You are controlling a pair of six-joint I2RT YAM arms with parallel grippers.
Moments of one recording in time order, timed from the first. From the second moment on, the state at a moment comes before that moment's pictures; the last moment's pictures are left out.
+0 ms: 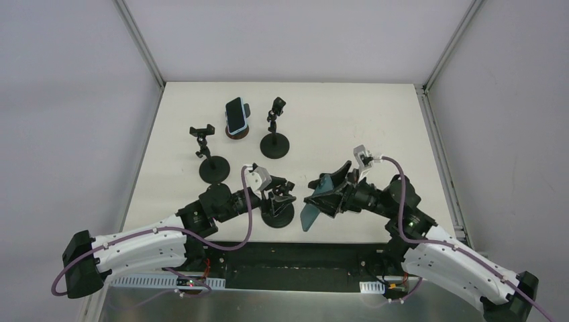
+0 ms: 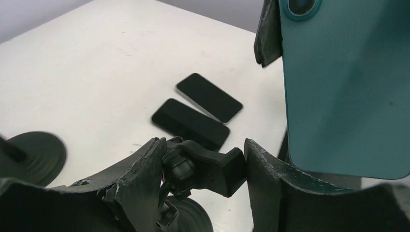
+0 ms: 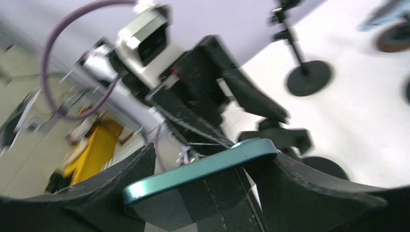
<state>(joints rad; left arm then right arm) -1.06 0.77 0.41 0.35 0.02 -0.09 0.88 0.60 0.46 0.35 -0.47 0.67</state>
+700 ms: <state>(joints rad) -1.06 0.49 0.48 -0.09 -0.30 -0.06 0.82 1.56 1.19 -0.63 0.28 0.71</state>
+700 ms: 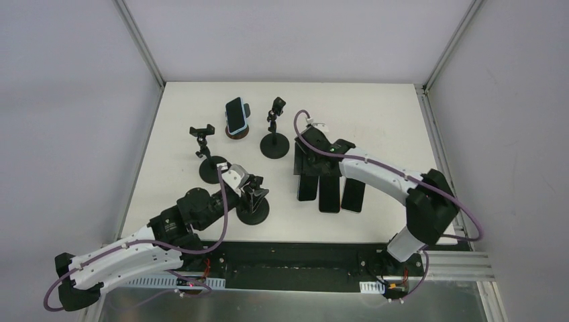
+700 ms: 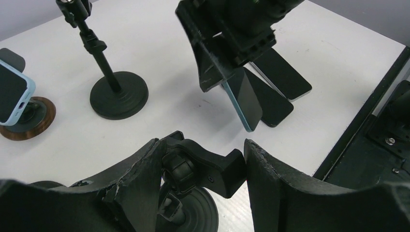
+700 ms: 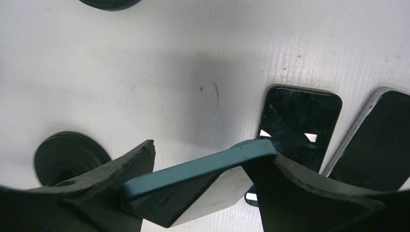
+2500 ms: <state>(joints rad) -1.06 0.39 0.52 -0.28 -0.33 -0.07 0.83 1.60 1.16 -0.66 0.24 0.84</state>
